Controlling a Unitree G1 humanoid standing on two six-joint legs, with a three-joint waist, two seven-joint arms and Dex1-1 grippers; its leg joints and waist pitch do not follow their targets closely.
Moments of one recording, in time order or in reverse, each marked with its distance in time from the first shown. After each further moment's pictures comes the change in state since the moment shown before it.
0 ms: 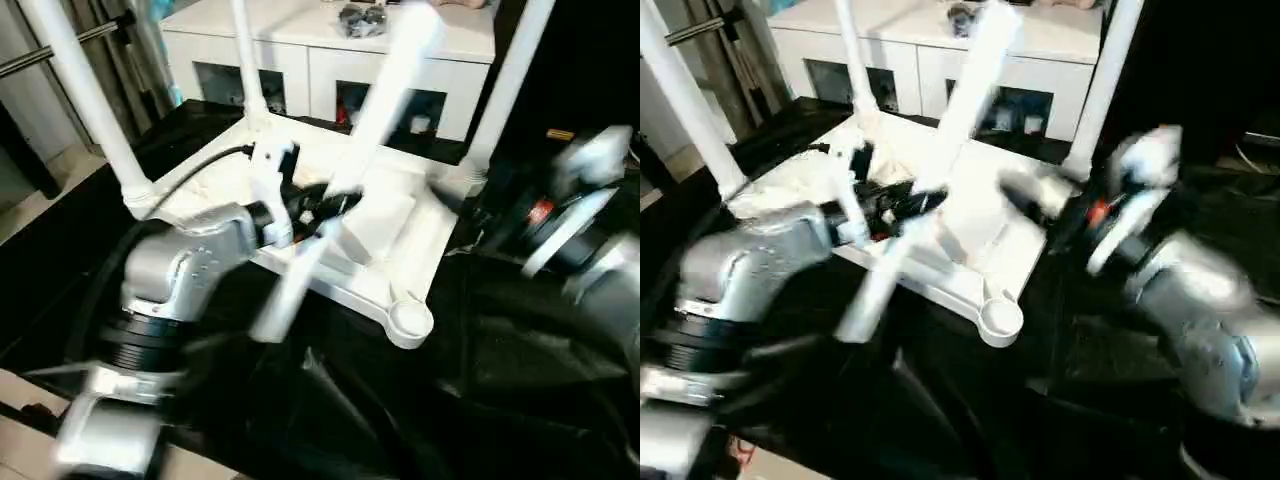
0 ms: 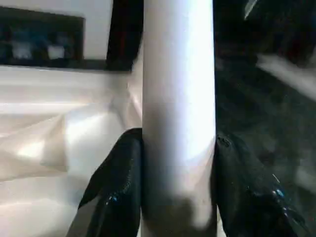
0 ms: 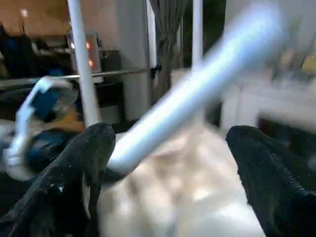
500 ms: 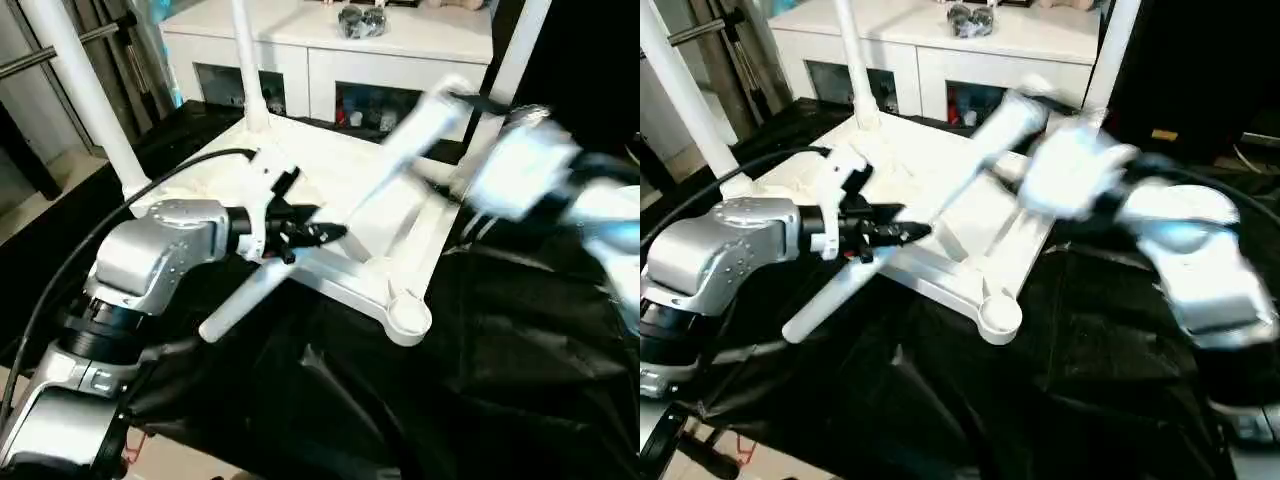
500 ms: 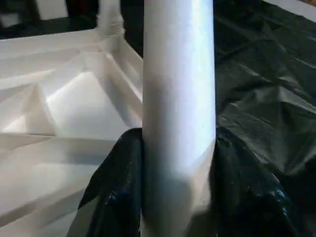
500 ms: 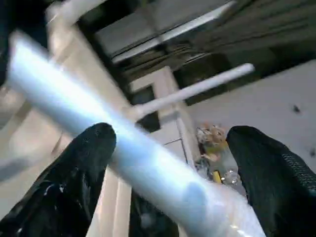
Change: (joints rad) left arm -0.032 0.141 -0.097 -0.016 0.028 0.043 -0.198; right arm -0.210 -0.272 0.446 0.354 -0.771 -0.873 0.076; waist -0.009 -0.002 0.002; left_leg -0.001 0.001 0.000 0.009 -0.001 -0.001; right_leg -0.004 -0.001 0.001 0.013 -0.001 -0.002
